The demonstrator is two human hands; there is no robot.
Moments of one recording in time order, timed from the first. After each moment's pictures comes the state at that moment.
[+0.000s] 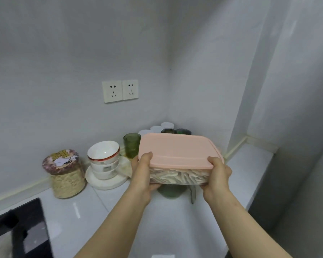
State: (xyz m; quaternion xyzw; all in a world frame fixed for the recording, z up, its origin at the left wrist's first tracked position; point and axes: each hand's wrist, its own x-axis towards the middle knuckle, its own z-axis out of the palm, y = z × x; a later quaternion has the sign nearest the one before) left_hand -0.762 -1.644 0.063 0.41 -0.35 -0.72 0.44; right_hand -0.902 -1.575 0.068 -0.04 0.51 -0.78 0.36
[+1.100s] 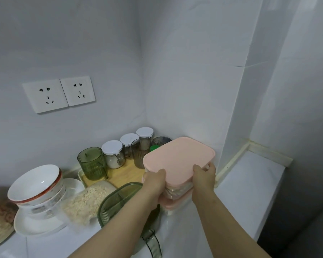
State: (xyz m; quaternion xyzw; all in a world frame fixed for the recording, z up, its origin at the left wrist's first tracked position) left_hand -0.978 -1.744 0.028 0.58 -0.41 -0.65 0.27; right_hand -1.083 -1.708 0.017 -0.09 0.63 -0.70 0.32
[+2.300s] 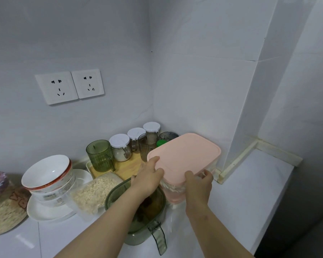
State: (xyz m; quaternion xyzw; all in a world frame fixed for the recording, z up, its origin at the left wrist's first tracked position) left_hand -0.937 -1.756 0.021 0.54 -0.73 -0.39 0.14; right_hand -1.041 -1.691 0.004 -0.11 0.67 -0.66 0.33
